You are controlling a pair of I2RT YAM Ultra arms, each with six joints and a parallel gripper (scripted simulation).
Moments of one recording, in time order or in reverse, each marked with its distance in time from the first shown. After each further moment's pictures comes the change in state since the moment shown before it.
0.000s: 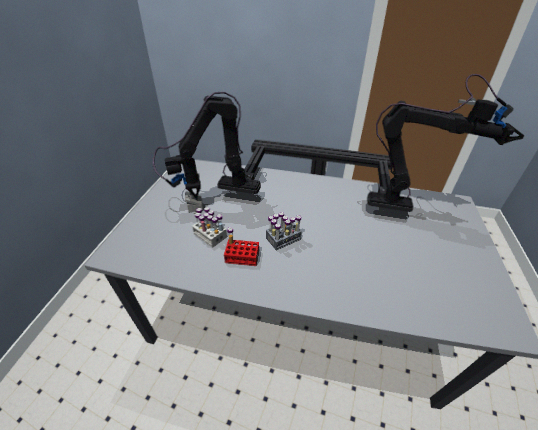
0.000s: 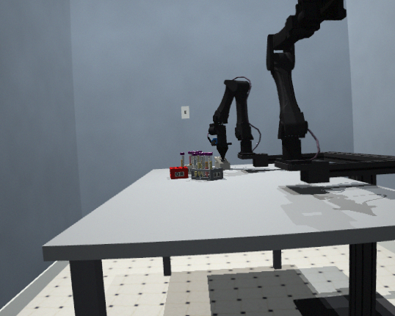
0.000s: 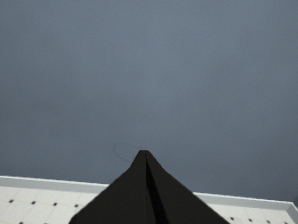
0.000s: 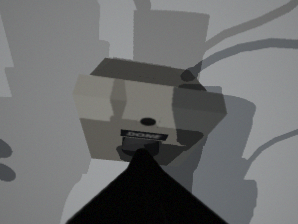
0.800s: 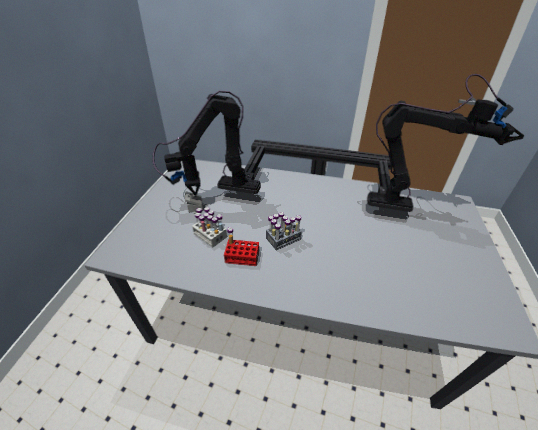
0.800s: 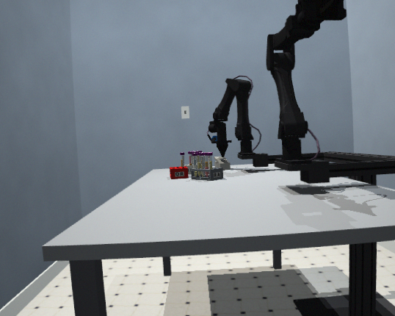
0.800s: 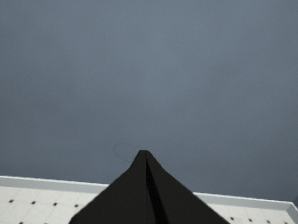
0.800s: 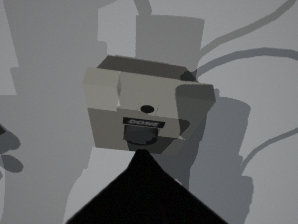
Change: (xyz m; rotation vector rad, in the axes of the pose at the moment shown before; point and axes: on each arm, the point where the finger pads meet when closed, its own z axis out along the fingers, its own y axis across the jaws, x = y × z) left arm 0.000 0.000 0.000 0.000 0.000 0.000; right arm 0.000 0.000 -0.015 -0.001 -0.008 0.000
